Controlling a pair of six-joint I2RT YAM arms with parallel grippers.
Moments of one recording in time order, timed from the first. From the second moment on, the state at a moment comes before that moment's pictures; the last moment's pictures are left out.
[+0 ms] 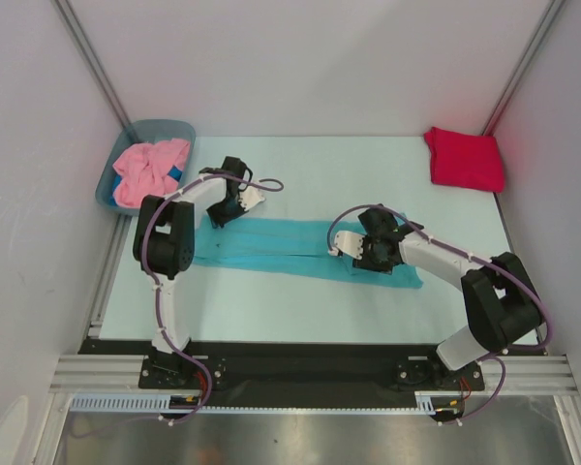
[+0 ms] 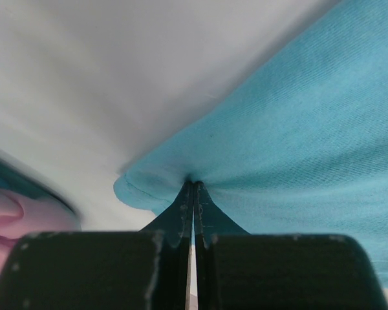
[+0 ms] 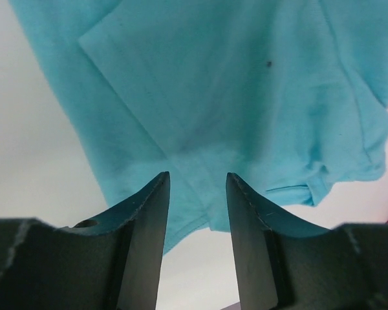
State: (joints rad) left arm -0.25 2.13 1.56 -0.79 -0.21 0.74; right arm 0.50 1.53 0.92 -0.54 0.06 -0.92
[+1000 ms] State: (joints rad) left arm -0.25 2.09 1.50 -0.72 -0.21 0.74; right arm 0.58 1.57 0.86 -0.48 0.07 -0.89
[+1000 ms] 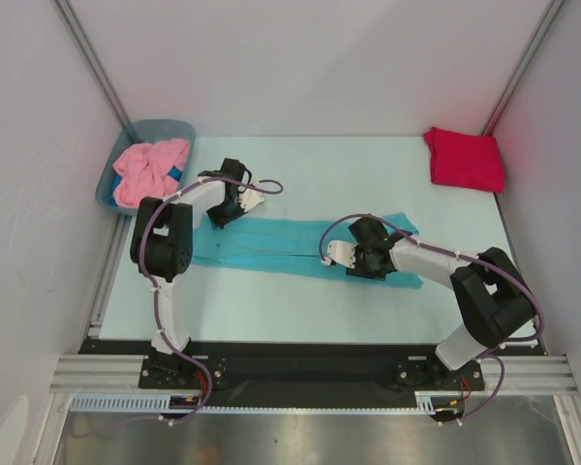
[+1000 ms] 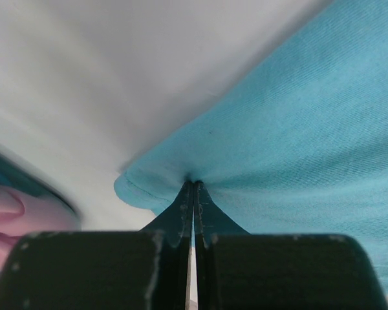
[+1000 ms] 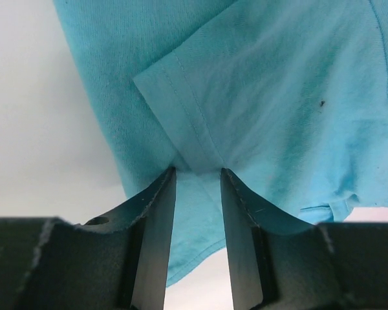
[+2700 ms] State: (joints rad) left arm -0.25 2.13 1.59 -0.73 -0.21 0.75; right arm 0.58 1.62 0.95 -0.54 0.04 -0.88
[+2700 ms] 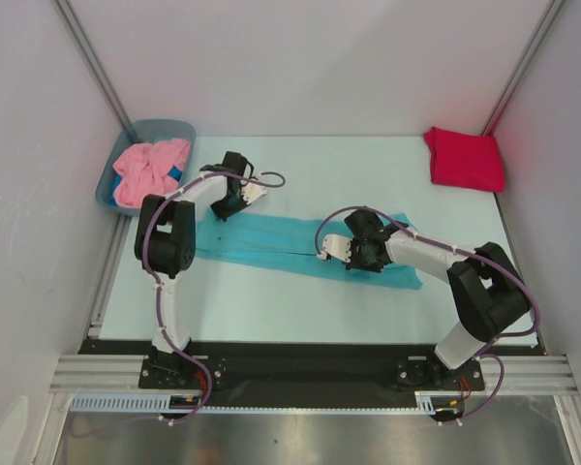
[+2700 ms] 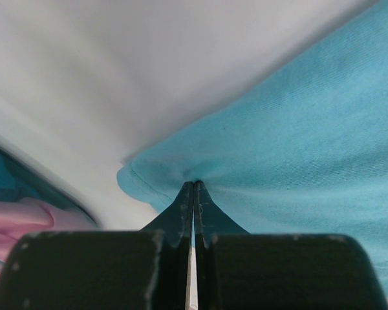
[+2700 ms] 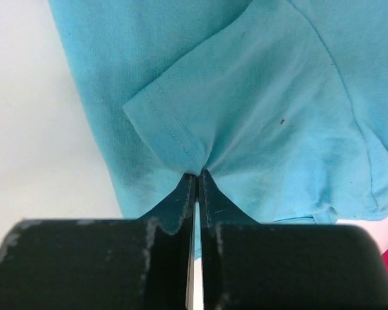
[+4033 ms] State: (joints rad) left arm -0.27 2.18 1.66 -0.75 -0.21 0.76; right arm 0.47 1.69 1.20 -0.66 -0.05 -0.80
